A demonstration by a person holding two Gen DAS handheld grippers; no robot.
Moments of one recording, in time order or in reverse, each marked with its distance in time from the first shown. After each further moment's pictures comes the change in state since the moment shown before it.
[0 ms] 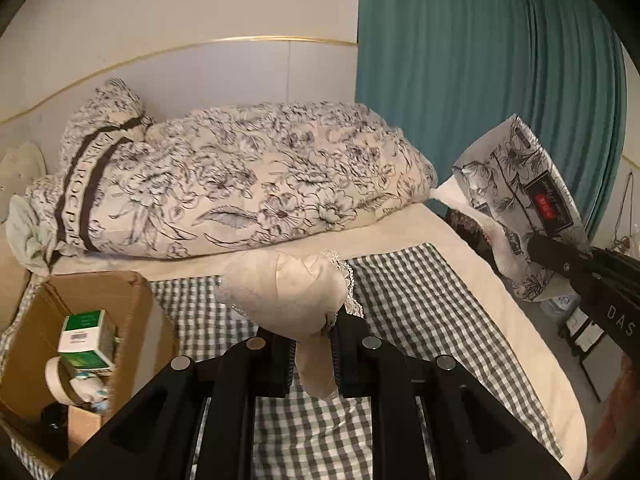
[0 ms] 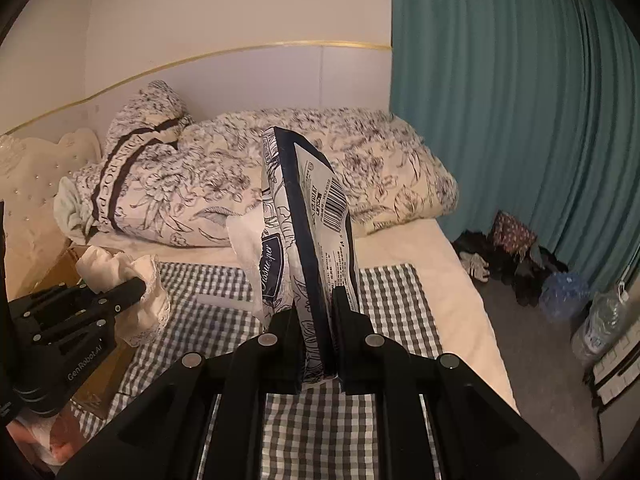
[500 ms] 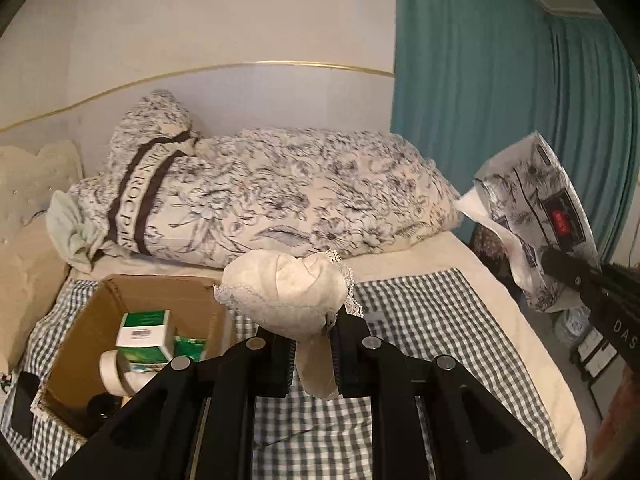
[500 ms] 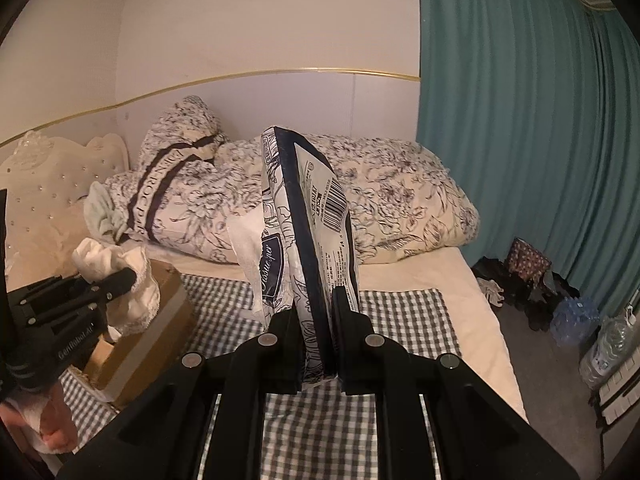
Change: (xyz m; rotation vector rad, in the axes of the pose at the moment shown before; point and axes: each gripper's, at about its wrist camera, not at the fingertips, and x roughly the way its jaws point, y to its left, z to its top) left arm -0.071 0.060 0.001 -0.075 -0.078 0.090; right arm -0.045 0.052 0.009 -0.040 -0.071 0.069
